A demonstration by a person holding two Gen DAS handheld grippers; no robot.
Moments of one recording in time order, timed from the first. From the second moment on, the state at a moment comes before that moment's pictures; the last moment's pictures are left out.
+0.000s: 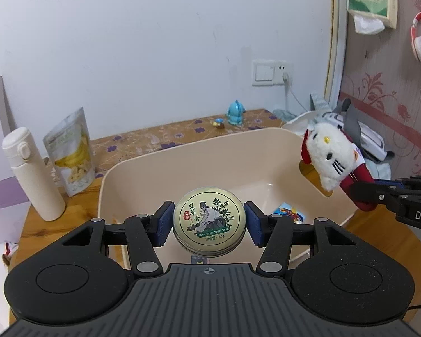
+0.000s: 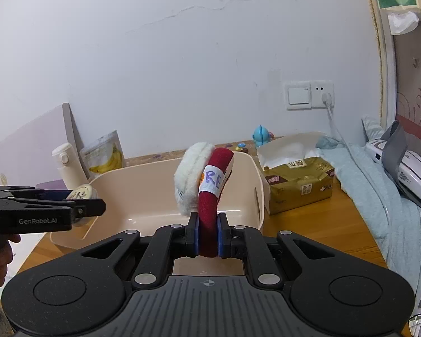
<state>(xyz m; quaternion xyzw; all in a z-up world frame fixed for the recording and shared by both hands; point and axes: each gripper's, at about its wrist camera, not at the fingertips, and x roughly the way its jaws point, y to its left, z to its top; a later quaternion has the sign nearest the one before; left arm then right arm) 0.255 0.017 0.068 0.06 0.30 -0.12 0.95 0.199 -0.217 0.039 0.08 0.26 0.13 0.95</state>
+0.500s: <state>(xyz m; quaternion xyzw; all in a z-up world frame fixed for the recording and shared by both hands) 0.299 0.003 0.038 0.05 0.35 -0.12 0.93 0.230 -0.207 0.027 0.06 0.28 0.14 0.95</state>
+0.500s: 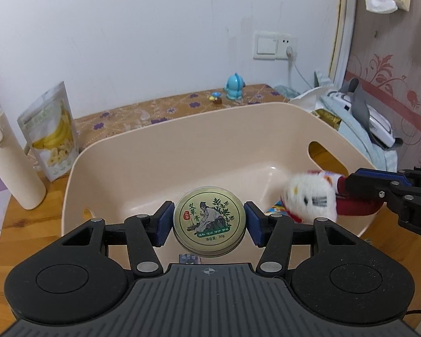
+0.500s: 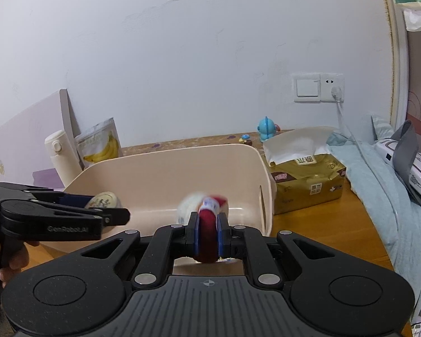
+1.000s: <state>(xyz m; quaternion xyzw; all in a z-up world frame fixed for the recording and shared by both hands) 0.316 0.007 0.027 0.04 0.39 -0.11 0.91 0.251 -0.198 0.018 0.05 0.30 0.14 0.94</state>
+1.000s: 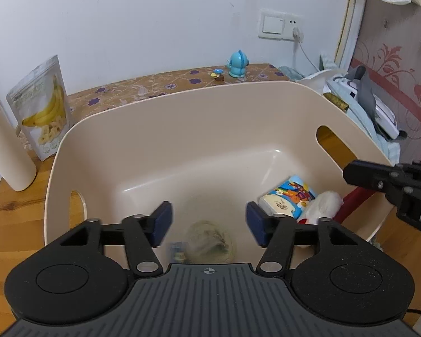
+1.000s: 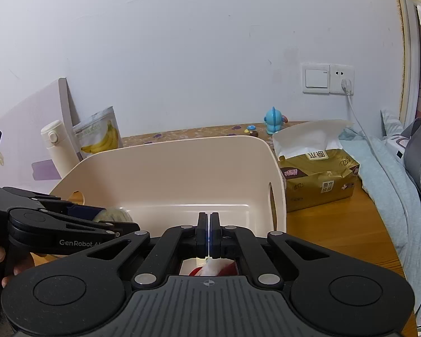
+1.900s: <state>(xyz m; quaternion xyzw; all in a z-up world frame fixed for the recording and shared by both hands) 0.261 0.016 0.065 0.03 0.34 -0.10 0.94 0.200 -0.211 0.043 0.05 0.27 0.14 0.95</state>
